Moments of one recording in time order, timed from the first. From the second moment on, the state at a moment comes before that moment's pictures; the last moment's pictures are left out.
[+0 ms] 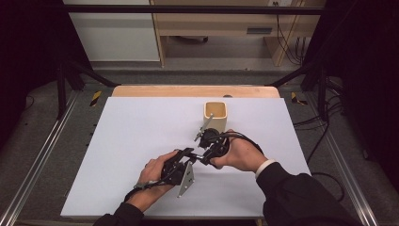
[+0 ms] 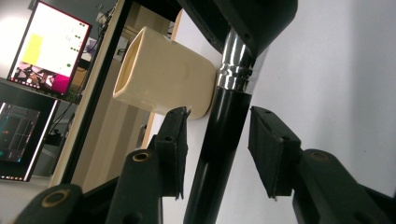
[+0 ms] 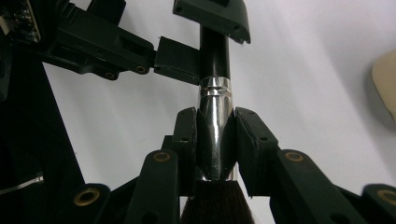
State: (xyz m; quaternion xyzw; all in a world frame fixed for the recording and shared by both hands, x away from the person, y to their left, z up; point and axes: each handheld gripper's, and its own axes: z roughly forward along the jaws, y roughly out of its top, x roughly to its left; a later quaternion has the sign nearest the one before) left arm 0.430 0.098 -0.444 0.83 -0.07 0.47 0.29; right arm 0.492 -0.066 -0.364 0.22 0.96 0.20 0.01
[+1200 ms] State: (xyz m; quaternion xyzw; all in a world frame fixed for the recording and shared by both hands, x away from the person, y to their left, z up) left arm 0.426 0.103 -0.449 0.84 -0.08 0.45 0.28; right arm 0.481 -0.088 -0.339 0.21 0.93 0.28 0.08
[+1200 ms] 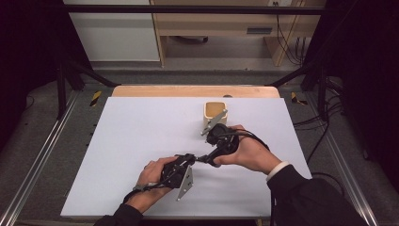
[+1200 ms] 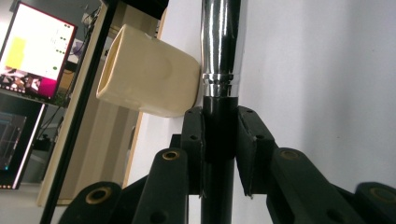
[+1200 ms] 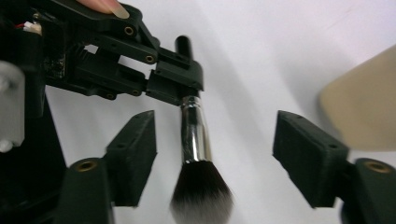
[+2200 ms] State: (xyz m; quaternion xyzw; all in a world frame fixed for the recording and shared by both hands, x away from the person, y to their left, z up) left arm 0.438 0.156 -0.427 0.79 0.18 0.39 0.44; right arm 0.464 -0.130 -0.333 0.24 0.86 0.42 0.18
